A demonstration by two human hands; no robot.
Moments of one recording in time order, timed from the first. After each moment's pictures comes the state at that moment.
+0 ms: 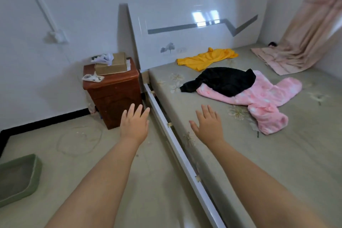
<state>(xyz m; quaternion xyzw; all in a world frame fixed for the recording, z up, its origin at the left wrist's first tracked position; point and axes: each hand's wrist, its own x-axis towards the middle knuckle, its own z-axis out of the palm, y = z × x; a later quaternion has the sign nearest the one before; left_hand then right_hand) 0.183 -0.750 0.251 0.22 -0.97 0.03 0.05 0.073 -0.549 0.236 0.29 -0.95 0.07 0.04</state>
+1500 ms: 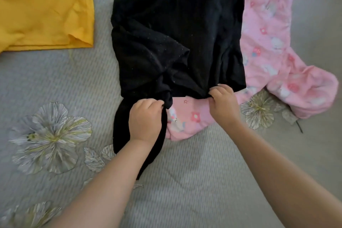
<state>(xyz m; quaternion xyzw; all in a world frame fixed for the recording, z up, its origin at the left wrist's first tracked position) -0.579 -0.836 -0.081 -0.25 -0.90 -0.35 -0.02 -0.528 -0.642 -0.054 -0.16 -0.98 0.09 -0.03</state>
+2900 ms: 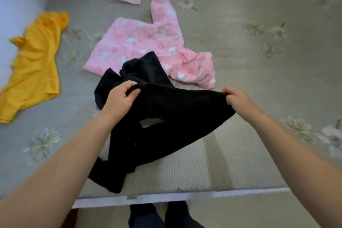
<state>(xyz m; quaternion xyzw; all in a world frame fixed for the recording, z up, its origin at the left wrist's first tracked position) -0.414 -0.691 0.143 -0.34 -0.83 -0.43 -0.13 -0.213 -0.455 0.145 -0.38 -0.78 0.50 0.04</state>
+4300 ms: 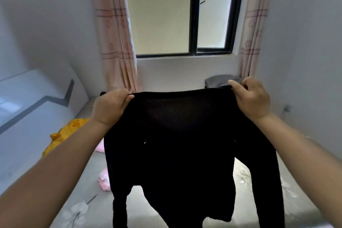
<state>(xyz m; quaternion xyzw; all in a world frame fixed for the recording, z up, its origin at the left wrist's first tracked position) -0.241 -0.771 0.451 -0.53 -0.69 -0.25 0.41 0.014 -0.512 0.451 -0.12 -0.79 -0.22 0.56</state>
